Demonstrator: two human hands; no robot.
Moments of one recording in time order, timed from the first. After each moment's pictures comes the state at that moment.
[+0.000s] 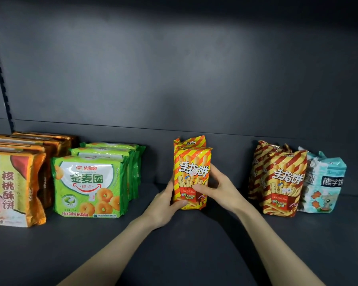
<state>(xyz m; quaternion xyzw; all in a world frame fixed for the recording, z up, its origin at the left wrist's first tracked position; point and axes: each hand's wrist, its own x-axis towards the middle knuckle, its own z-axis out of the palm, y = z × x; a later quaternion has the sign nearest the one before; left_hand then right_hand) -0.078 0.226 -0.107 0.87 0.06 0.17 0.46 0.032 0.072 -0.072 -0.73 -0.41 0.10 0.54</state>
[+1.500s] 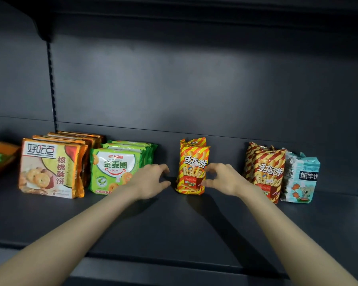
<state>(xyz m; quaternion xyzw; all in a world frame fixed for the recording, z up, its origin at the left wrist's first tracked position) -0.176 0.215 -0.033 0.97 0.13 0.20 0.11 -0.042 0.031 -0.015 -0.89 -0.41 -0.02 0.21</state>
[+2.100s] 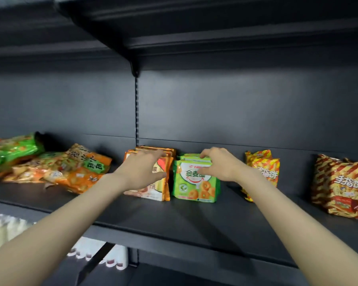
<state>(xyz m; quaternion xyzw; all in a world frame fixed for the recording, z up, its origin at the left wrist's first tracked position) -0.381 0.321 0.030 0.95 0.17 0.26 -0.05 -0.214 0.166 0.049 -0.83 -0.52 -0.12 0.16</state>
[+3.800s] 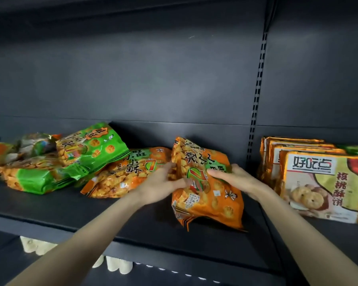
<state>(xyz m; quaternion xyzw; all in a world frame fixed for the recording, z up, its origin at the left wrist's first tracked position) -0.547 0.737 -0.039 0.88 0.19 0.17 0.40 -0.343 0.610 -0.060 -0.80 -0.34 0.22 0.44</state>
